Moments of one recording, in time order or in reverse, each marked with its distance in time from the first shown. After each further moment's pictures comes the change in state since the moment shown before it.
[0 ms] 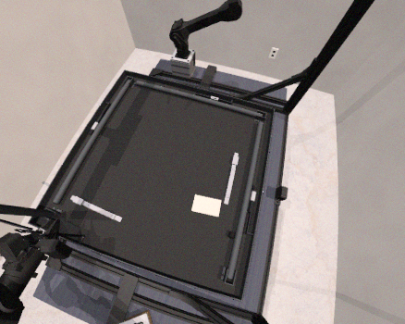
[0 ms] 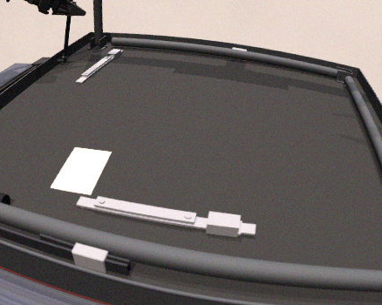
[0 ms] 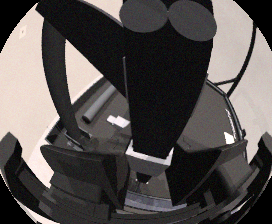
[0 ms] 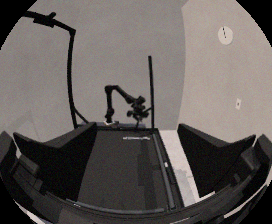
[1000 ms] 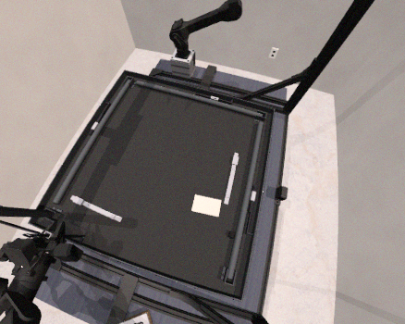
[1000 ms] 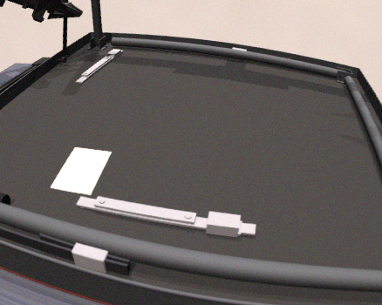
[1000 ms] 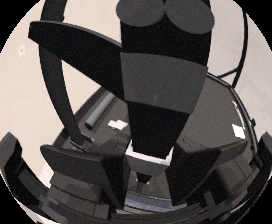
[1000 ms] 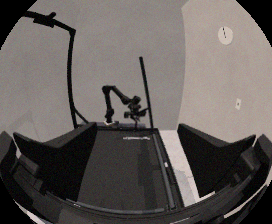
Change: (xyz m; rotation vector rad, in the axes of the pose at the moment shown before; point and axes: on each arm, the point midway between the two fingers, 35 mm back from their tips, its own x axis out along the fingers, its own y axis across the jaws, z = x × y) left arm -0.005 -0.020 -0.005 0.147 -0.052 0.063; right arm 0.000 0.000 0.000 0.000 0.000 0.000
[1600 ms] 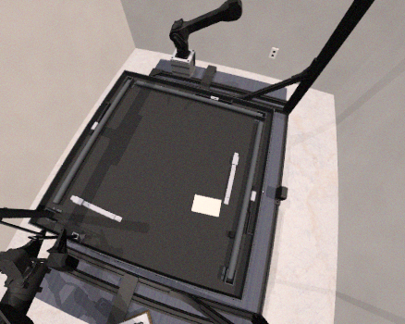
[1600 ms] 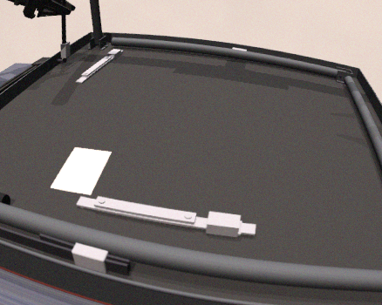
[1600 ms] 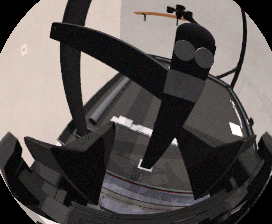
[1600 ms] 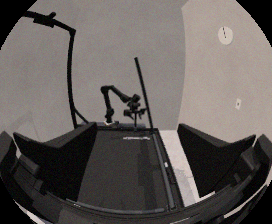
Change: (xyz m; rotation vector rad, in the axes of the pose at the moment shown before) left arm -0.024 0.001 0.000 -0.003 -0.002 0.003; right arm 0.000 0.000 0.000 0.000 0.000 0.000
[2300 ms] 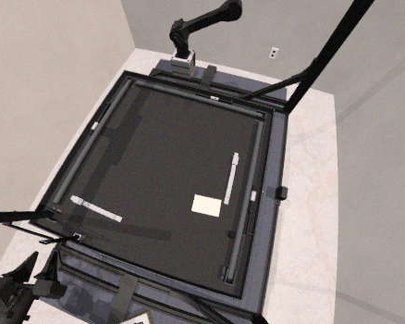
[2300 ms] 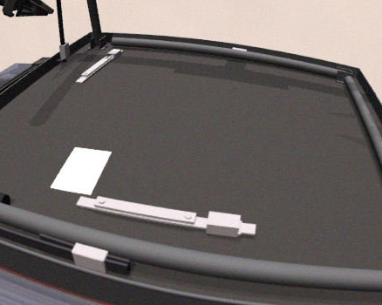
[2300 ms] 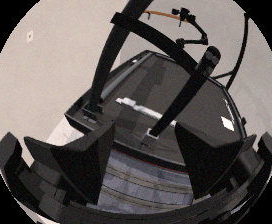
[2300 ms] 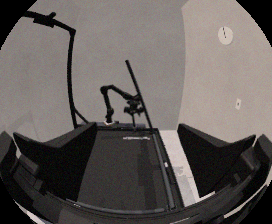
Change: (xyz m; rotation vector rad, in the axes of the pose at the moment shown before) left arm -0.053 0.016 -0.025 -0.087 0.030 -0.025; right arm 0.000 0.000 0.000 0.000 0.000 0.000
